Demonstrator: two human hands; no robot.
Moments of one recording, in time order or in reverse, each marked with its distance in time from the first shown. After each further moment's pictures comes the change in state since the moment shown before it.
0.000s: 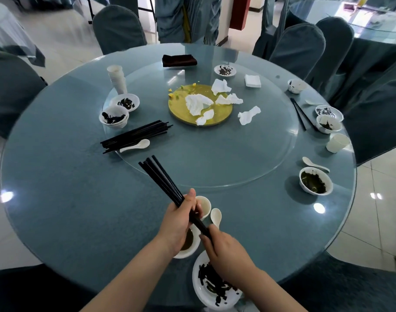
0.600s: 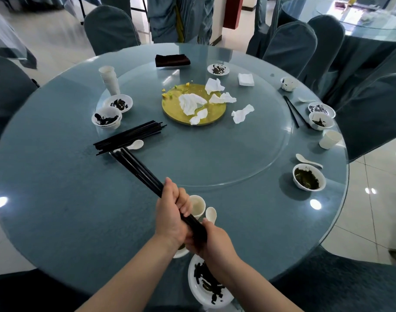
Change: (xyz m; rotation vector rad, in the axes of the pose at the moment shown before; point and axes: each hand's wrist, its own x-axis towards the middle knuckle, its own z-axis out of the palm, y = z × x) left_hand 0.002 0.009 0.020 -0.283 0.092 0.156; right_hand 0.014 -0.042 -0.008 1.384 0.101 0.686
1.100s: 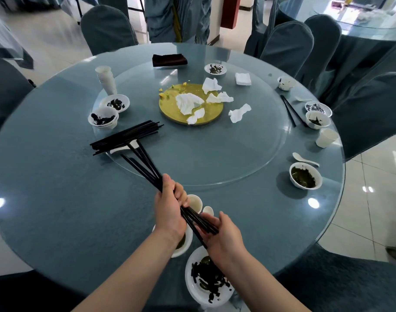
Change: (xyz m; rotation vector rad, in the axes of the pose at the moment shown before) left_hand 0.010 -0.003 0.011 0.012 0.129 0.004; right_hand 0.014 -0.012 -0.016 0.440 0.192 0.035
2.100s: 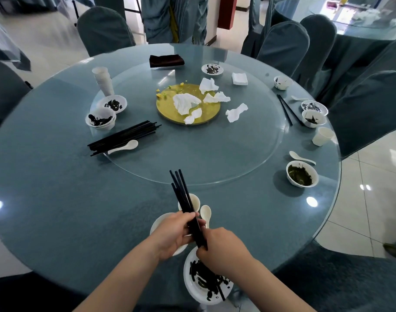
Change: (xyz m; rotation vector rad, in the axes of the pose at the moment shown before) left_hand -0.013 -0.015 -0.044 0.500 -0.335 -0.580; right_hand -0.016 -0.006 -0.028 -2.026 -0.238 -0.690
